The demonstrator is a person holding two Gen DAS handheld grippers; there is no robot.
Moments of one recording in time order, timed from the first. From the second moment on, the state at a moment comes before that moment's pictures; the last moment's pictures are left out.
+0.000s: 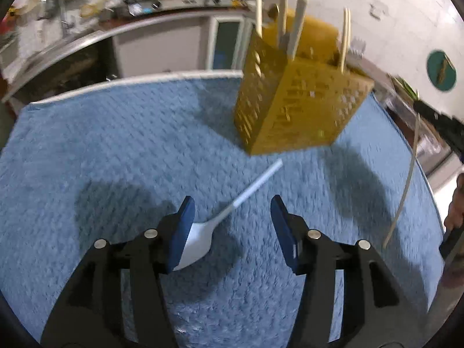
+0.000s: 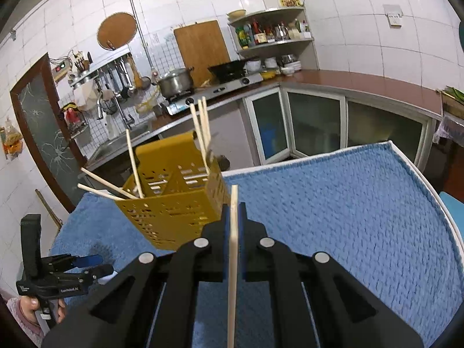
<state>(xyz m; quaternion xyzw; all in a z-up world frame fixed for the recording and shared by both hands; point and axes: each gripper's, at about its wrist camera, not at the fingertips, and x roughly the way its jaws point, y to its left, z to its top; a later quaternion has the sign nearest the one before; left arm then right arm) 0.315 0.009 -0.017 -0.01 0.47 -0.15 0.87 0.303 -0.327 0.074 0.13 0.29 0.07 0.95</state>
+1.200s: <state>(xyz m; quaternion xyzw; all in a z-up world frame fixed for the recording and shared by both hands) 0.314 -0.028 -0.018 -0.02 0.44 -0.23 0.86 0.305 -0.306 0.080 0.11 0.30 0.07 0.94</state>
